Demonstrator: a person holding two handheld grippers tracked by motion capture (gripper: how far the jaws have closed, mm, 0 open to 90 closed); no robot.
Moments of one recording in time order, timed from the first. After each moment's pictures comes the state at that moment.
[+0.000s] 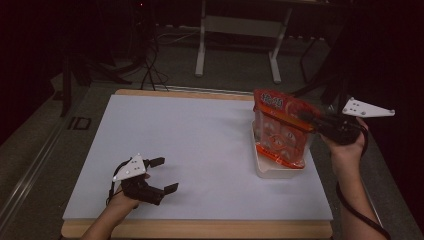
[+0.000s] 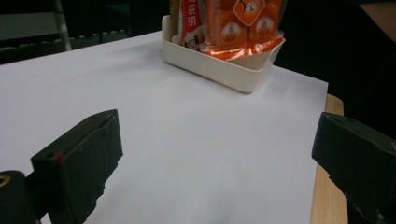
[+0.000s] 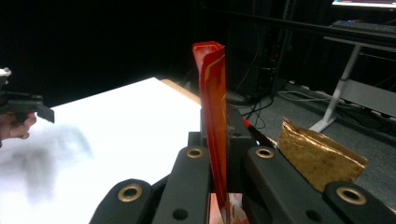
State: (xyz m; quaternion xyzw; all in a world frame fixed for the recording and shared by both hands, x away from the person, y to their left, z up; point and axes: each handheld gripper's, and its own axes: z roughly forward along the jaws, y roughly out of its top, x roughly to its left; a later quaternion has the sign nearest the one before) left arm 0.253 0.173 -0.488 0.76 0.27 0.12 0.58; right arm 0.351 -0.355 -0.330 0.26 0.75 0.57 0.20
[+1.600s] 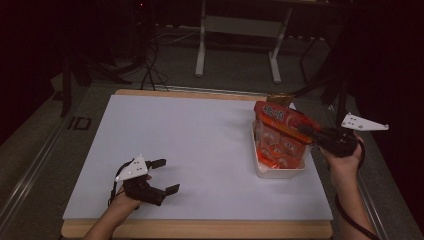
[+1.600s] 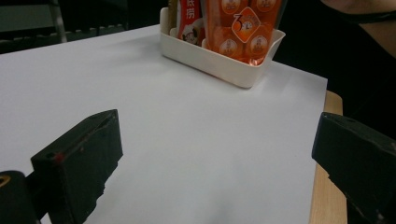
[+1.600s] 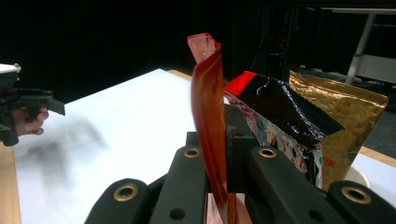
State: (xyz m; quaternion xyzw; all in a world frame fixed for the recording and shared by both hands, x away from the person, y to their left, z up) left arm 0.254 0.169 -0.494 0.76 0.27 0.11 0.58; right arm 0.347 -0.373 -0.372 0.29 0.74 0.58 0.16
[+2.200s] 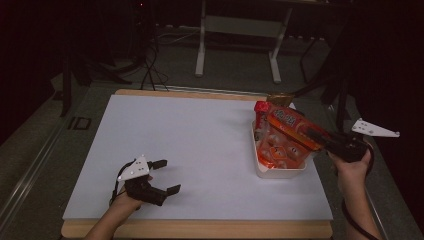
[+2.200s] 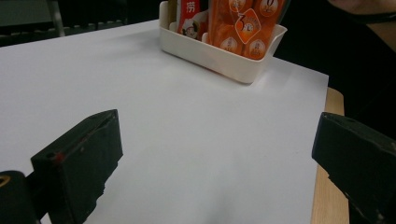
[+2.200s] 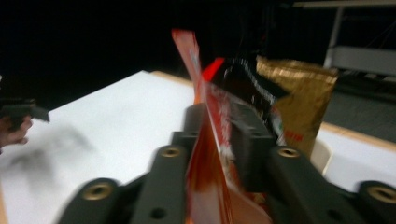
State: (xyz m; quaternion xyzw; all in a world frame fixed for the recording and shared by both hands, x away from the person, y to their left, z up) left arm 0.256 0.167 -0.498 0.76 0.28 0.10 0.57; right arm 0.338 -0.398 -0.380 0.33 0.72 0.58 0.18
